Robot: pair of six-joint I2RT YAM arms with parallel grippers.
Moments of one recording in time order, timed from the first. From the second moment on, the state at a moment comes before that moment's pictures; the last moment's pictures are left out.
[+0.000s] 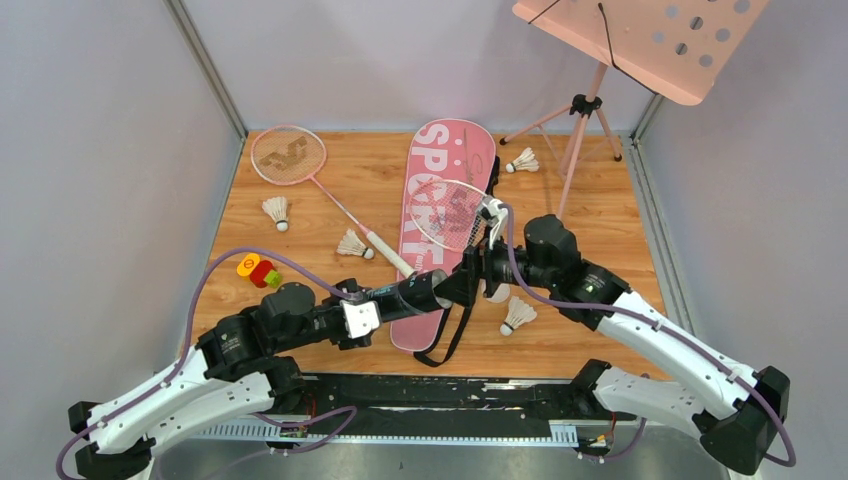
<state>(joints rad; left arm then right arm) -1.02 0.47 0.65 -0.62 0.05 0.46 0.79 0.97 0.87 -0.23 -0.45 0.43</state>
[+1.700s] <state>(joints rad) -1.02 0.47 0.65 -0.62 0.02 0.46 0.34 1.30 0.76 -0.61 -0.27 0.45</state>
